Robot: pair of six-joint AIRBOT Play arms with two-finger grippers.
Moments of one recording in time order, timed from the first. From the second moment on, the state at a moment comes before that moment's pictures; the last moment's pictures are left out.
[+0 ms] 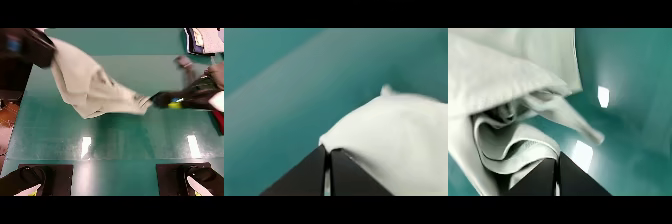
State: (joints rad) left arm -0.71 -1.07 1.90 1.93 -1.38 -1.59; right arm 0.27 -0.80 0.98 -1.13 1.01 1.64
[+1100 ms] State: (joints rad) left arm -0.71 -0.96 2.04 1.79 -1.27 -1.73; right arm -0.54 -0.71 1.77 -1.05 1.37 1.55
